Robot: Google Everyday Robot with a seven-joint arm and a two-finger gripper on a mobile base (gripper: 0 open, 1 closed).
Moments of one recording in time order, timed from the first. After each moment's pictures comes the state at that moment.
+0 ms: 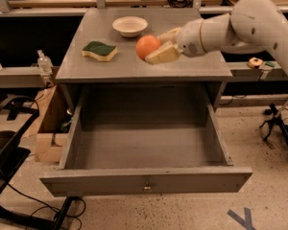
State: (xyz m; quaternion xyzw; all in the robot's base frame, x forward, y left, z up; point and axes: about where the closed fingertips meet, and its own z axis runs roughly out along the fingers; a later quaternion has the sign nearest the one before) arm 0.703 -0.060 0.915 -0.50 0.68 0.20 0.50
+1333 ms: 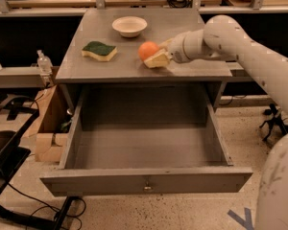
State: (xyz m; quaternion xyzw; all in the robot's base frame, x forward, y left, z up) arm 0.793 -0.073 0.844 -0.44 0.75 0.12 0.49
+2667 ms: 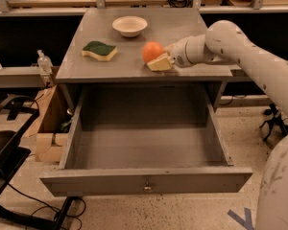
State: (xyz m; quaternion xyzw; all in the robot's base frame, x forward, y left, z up) arm 0.792 -0.082 0.829 -0.43 0.75 0.12 0.48
